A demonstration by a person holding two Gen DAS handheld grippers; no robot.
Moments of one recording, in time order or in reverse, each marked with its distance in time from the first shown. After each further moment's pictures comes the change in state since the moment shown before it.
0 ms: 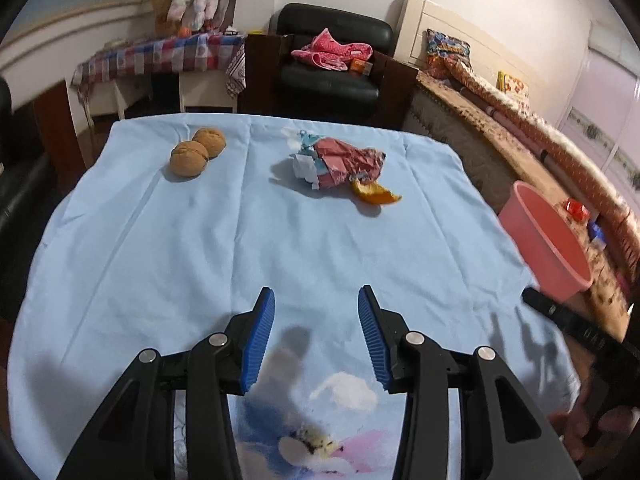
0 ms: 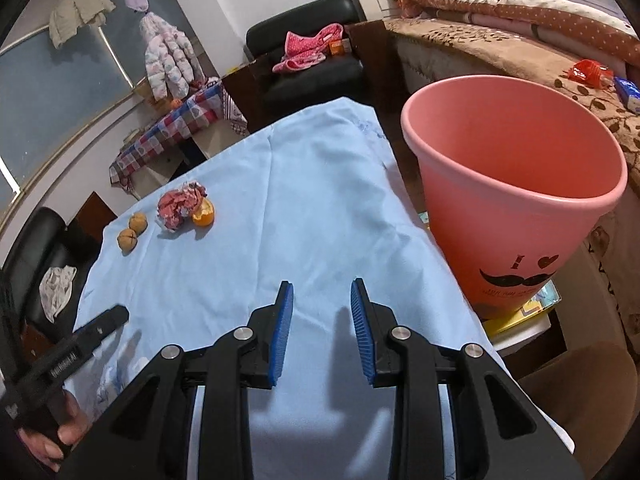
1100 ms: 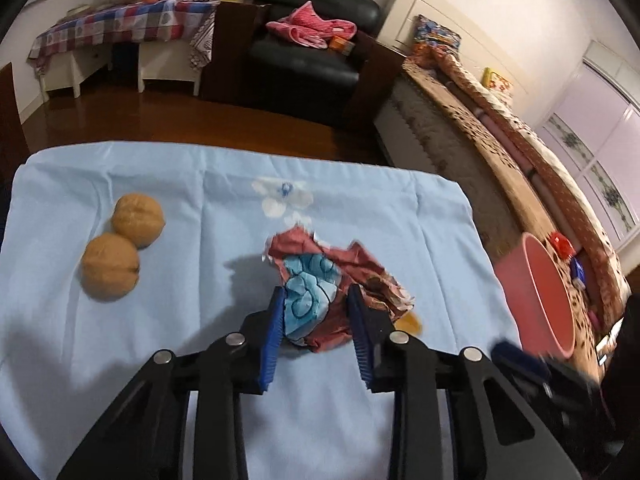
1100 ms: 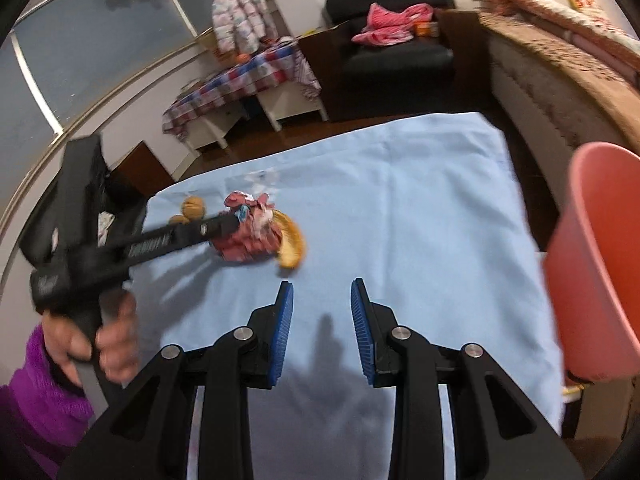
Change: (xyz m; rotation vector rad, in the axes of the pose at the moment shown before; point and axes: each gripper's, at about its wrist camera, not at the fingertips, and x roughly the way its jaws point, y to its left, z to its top) left arm 0.095 0.027 0.103 -0.027 0.119 -0.176; right arm 0.059 0.083 0.063 -0.199 0.128 0.187
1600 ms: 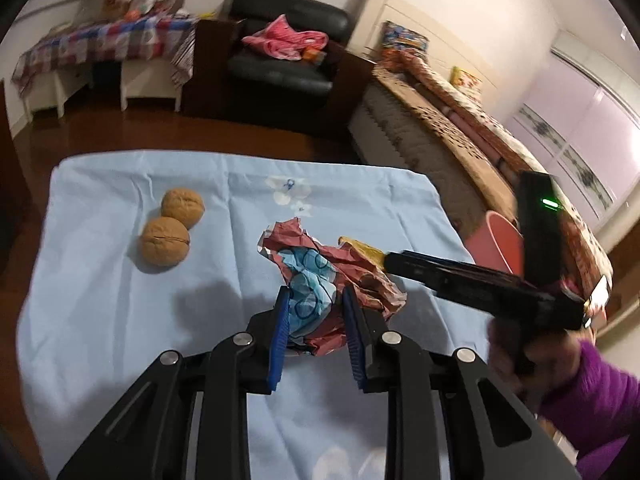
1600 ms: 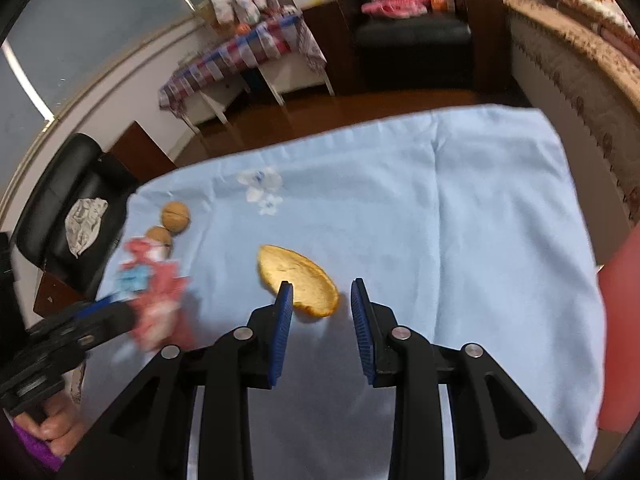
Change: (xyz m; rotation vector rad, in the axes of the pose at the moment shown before) left arm -0.070 0.022 -0.027 0.097 -0.029 -0.076; right arm 0.071 0.011 0.040 0.003 0.124 -0.011
